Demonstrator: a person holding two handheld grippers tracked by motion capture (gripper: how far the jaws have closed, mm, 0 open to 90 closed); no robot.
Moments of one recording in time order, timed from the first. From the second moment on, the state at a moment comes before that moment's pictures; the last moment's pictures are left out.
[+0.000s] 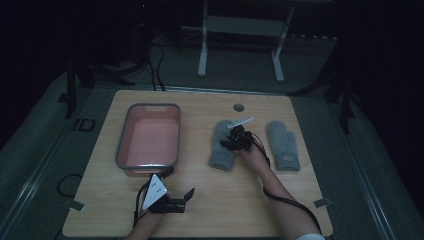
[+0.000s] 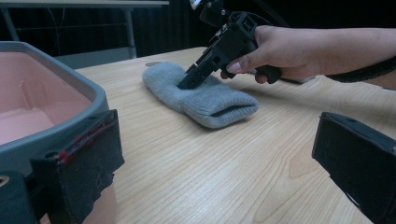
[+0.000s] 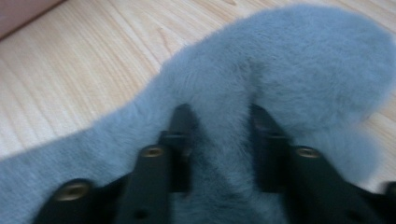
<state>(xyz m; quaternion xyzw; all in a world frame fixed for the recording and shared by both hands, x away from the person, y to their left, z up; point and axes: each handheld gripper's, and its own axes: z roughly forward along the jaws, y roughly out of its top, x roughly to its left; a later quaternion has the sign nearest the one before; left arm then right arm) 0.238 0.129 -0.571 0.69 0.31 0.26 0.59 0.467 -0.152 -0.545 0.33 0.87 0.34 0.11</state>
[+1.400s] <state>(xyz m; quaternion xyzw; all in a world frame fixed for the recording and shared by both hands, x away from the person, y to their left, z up) 0.238 0.130 -0.571 0.69 0.31 0.26 0.59 0.395 -0.217 -0.512 0.24 0.89 0.37 0.10</state>
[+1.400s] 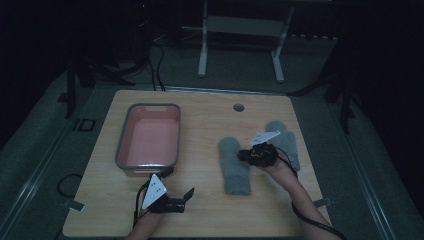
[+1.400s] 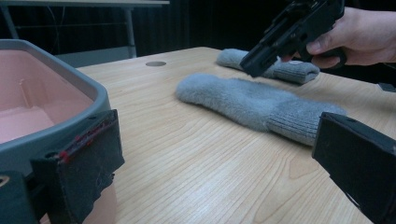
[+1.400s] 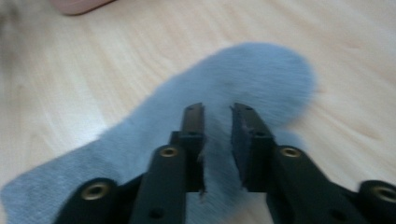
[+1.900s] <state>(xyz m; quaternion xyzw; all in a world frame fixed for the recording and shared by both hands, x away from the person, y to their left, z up) 0.239 0.130 -0.571 0.69 0.32 0.26 0.60 0.407 -0.315 -0.498 0.44 0.80 0.35 0.21</state>
